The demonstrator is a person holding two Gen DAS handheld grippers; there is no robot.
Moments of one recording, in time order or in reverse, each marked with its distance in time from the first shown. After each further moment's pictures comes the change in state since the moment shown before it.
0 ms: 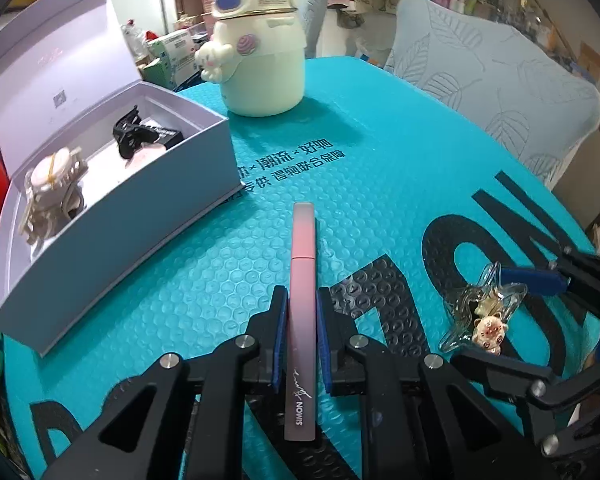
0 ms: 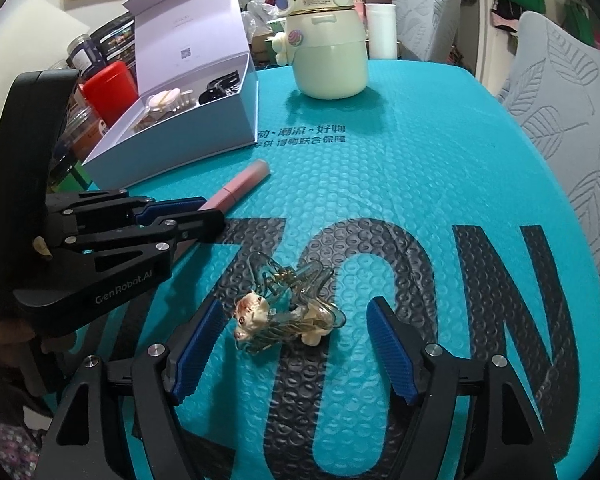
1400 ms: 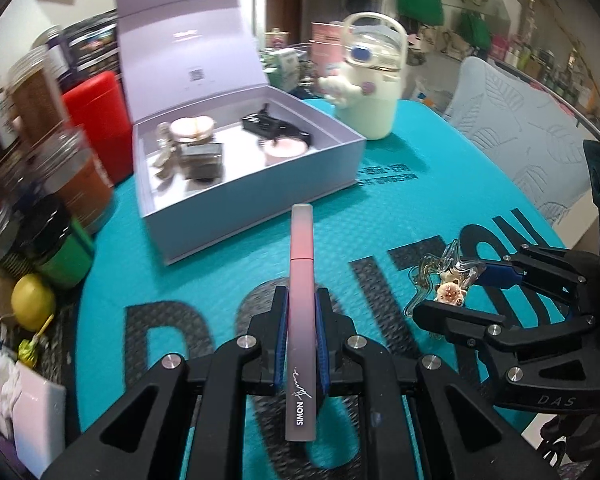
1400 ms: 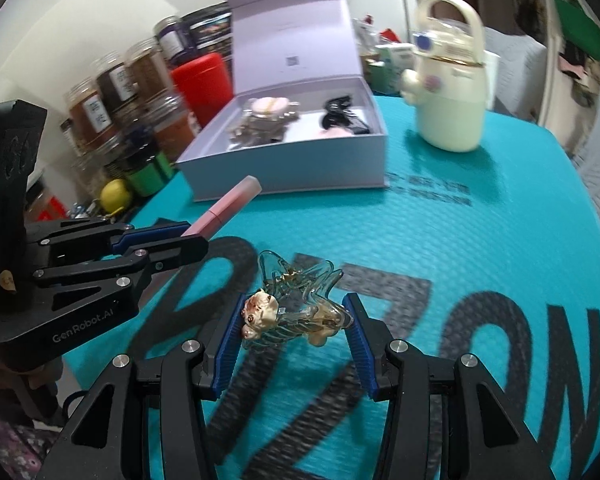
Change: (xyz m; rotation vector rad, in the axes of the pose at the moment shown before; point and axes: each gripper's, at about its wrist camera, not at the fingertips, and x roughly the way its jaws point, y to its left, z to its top) left arm -0.102 0.068 -0.057 -0.196 -0.085 0.128; right arm -0.004 0.089 0.023 -0.186 -0.039 0.172
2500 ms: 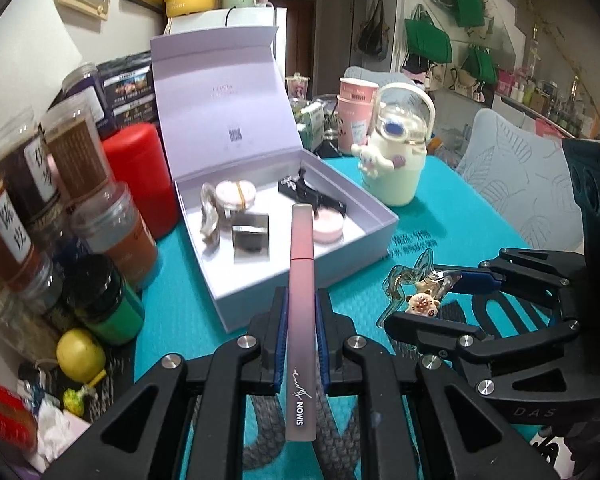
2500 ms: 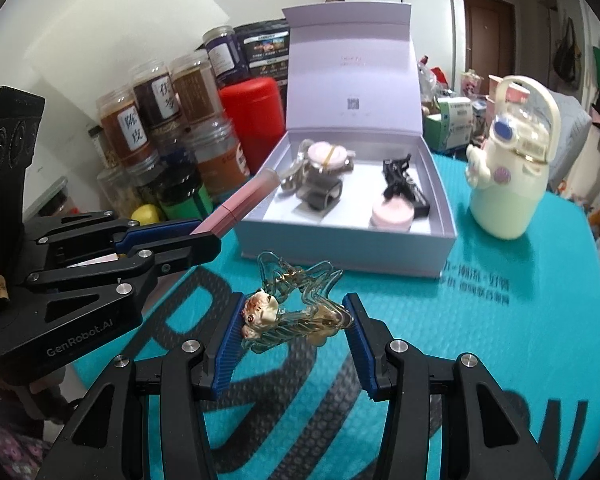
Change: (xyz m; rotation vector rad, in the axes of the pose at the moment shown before) left arm -0.031 0.034 0.047 -0.012 -0.140 0.018; right arm 0.004 0.045 0.065 -0.127 -0.050 0.033
